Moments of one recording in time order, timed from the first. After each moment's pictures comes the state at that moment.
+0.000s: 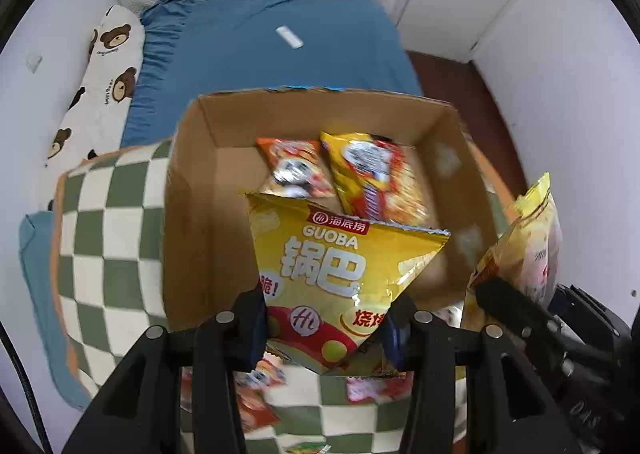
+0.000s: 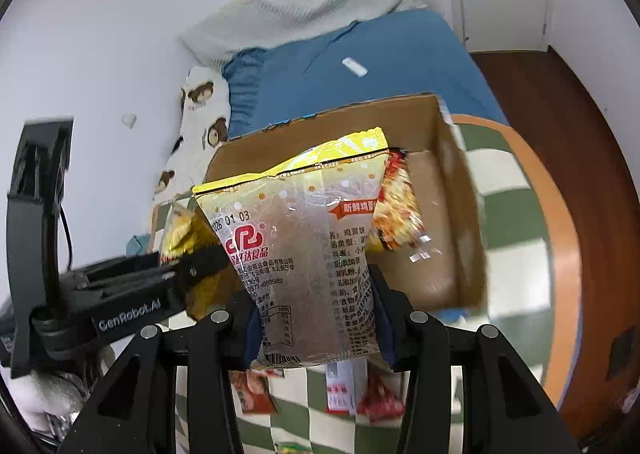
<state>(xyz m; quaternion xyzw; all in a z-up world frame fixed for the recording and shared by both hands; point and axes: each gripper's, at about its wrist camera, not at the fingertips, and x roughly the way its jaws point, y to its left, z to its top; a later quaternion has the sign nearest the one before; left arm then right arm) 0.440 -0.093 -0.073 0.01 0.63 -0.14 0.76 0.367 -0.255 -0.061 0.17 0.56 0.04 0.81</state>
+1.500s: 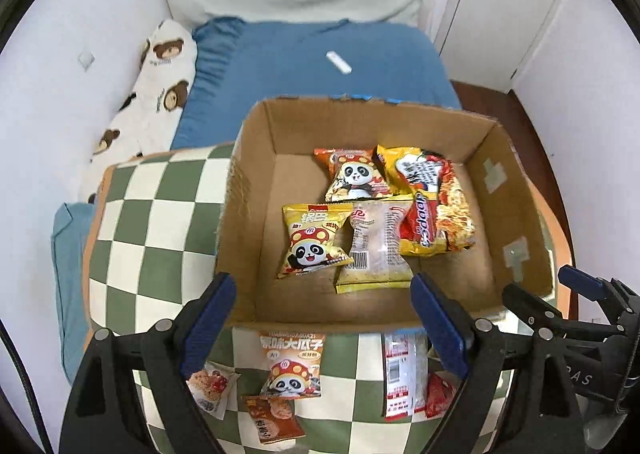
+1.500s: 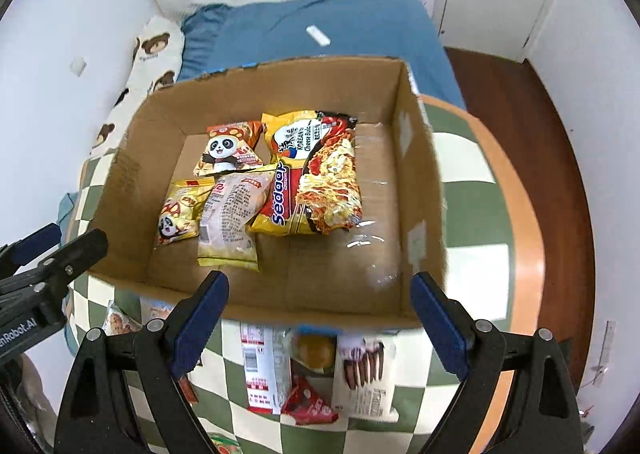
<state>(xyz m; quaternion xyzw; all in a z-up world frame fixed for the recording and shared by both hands) 0.391 -0.072 -0.076 0.02 0.56 -0.06 0.83 0.352 -0.260 -0.090 0.06 0.59 -0.02 0.80</state>
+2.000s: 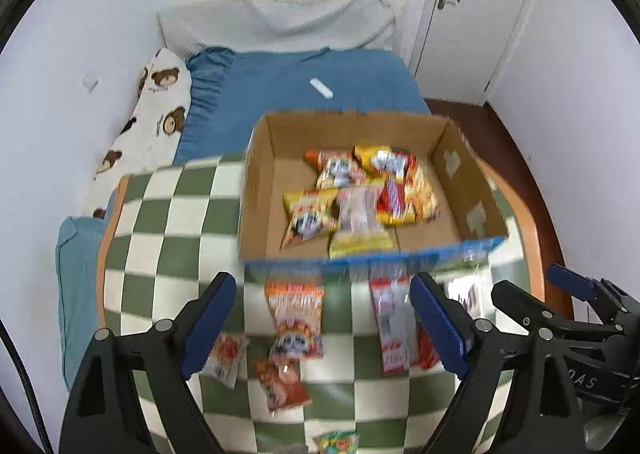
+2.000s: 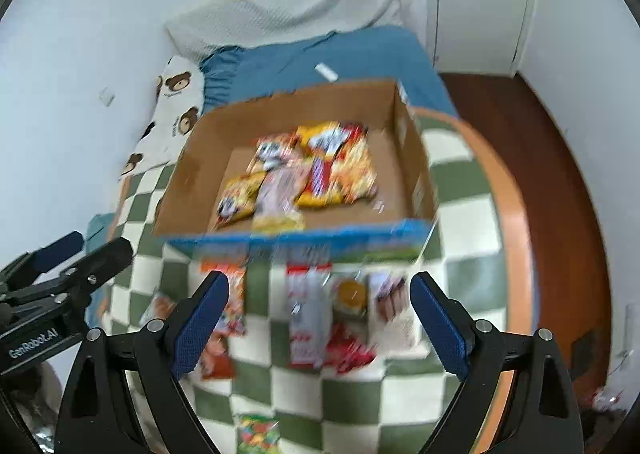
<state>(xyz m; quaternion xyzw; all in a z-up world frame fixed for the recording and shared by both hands) 0.307 -0.051 -0.038 0.03 0.52 -0.10 0.85 0.254 -0.232 -0.039 0.11 0.54 -0.01 0.83</state>
